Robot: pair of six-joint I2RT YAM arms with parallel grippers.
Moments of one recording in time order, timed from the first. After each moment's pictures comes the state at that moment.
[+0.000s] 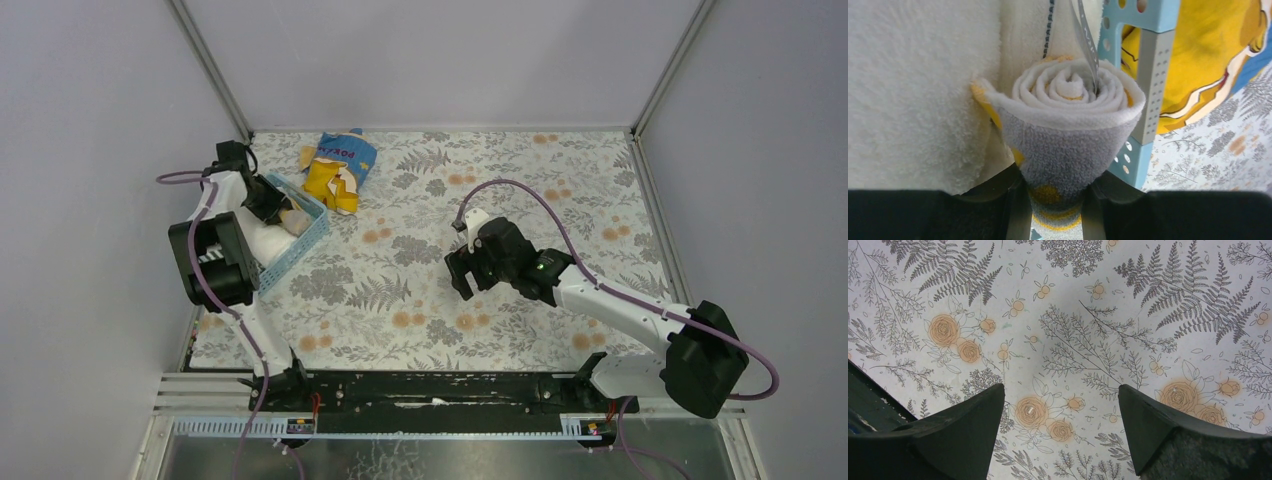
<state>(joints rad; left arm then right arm) 0.34 1.89 1.45 -0.70 0.23 -0.59 0.80 1.27 0.84 -0.34 0.01 0.14</state>
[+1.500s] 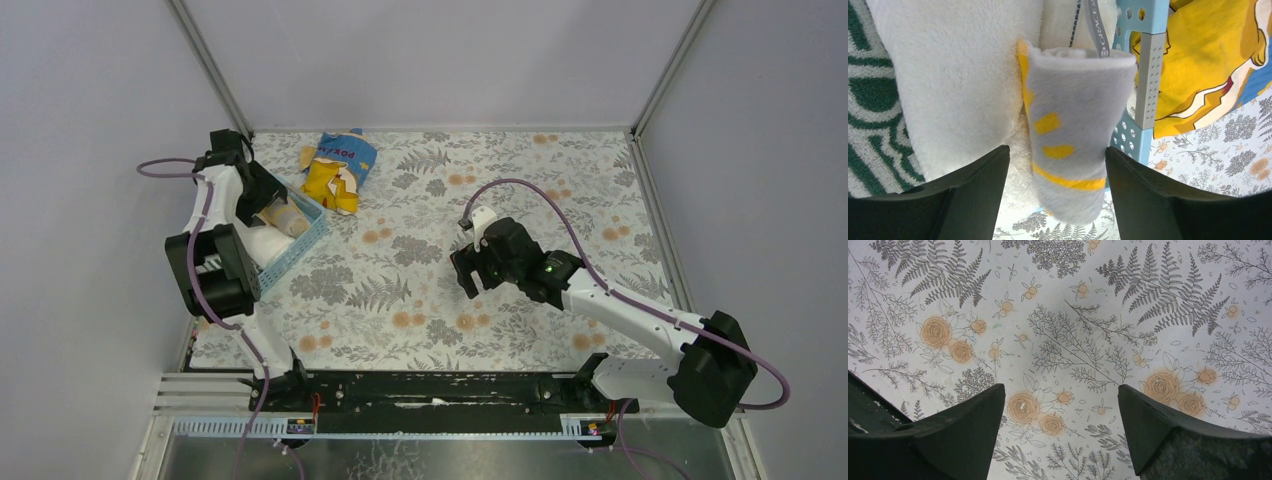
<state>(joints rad) 0.32 1.82 1.52 -0.84 0.04 -0.57 0.80 1.21 0.84 -0.38 0.06 0.14</state>
